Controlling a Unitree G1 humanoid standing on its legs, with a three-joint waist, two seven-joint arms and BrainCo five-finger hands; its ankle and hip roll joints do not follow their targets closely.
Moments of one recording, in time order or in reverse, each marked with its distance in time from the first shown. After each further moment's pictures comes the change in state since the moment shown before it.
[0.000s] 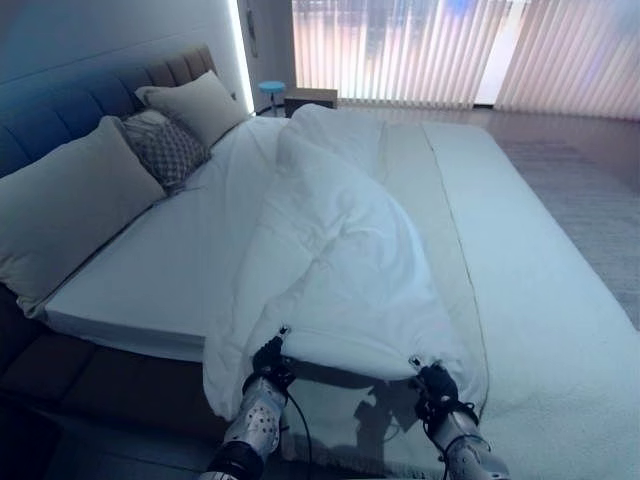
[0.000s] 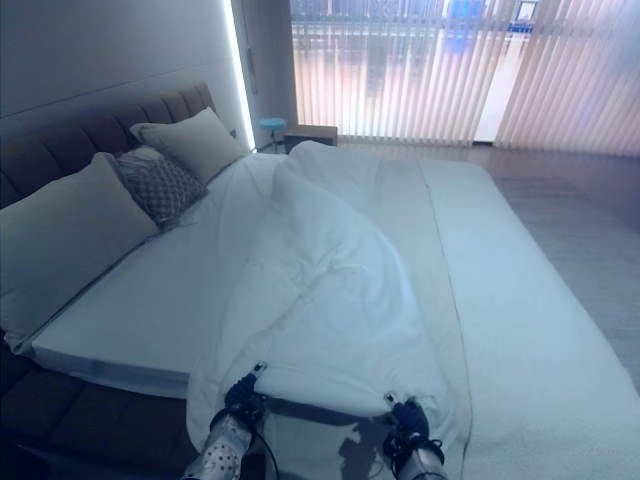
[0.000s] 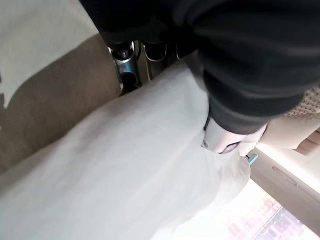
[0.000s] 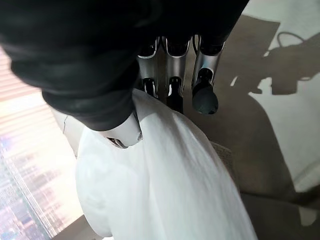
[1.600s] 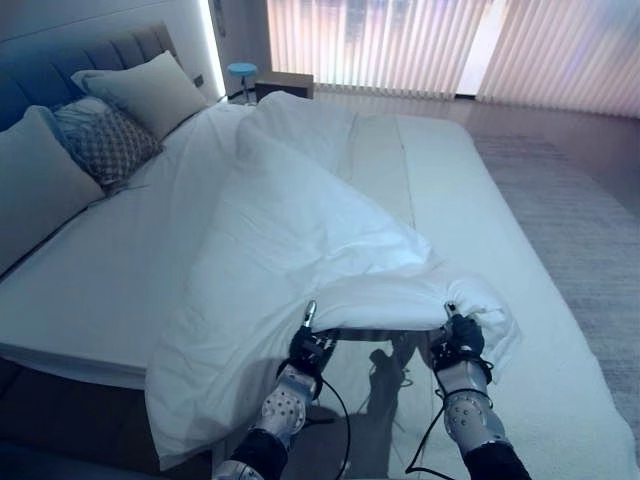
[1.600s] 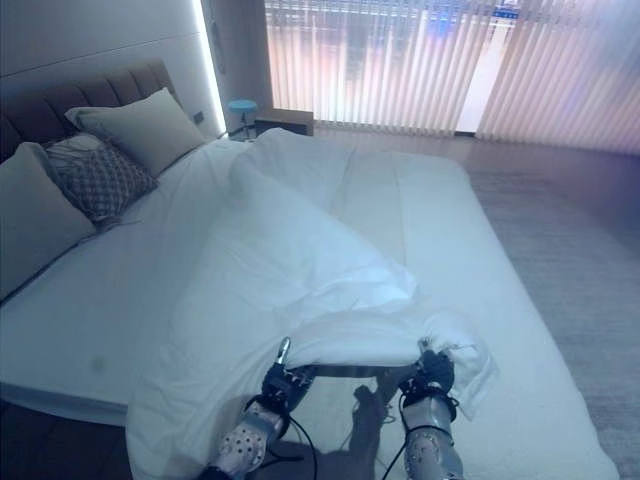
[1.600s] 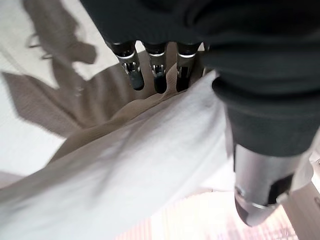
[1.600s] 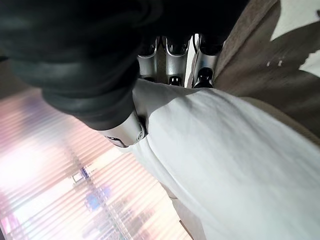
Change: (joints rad) left arm -0.100 -0.130 -0.100 -0.028 -0.426 0.038 0.048; right arm -0.047 0.021 -0.126 -0.256 0.090 -0.164 -0.238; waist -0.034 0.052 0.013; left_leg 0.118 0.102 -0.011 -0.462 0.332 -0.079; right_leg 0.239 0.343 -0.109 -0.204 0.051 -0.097
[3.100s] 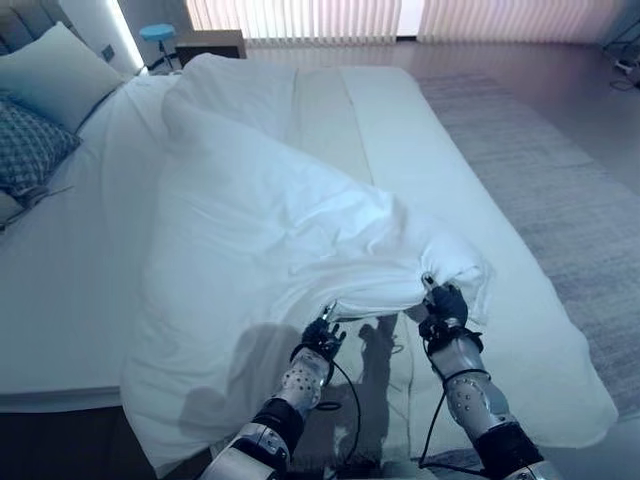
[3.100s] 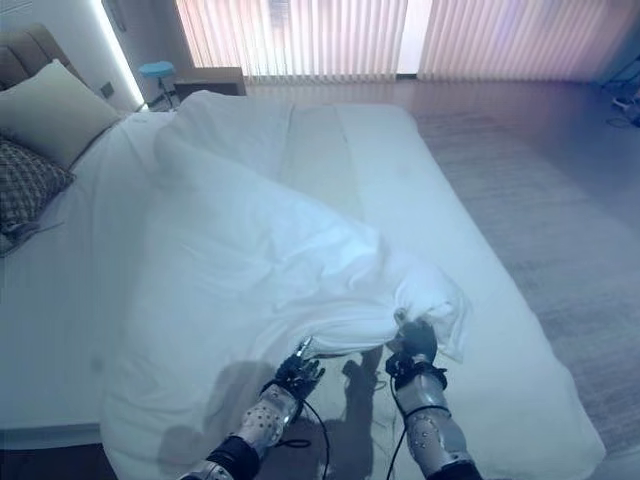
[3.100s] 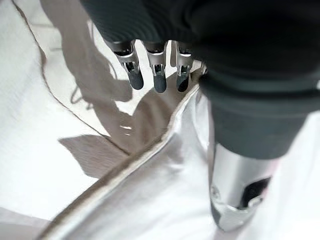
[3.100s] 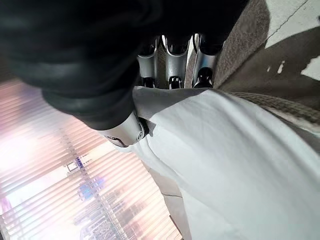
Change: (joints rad) left arm -0.132 -0.056 0.000 0.165 0.026 0.011 0.042; right arm -0.087 -0.101 0.114 -0.100 -0.005 0.080 0.018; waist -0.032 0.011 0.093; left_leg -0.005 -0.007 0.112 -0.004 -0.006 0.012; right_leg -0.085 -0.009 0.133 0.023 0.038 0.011
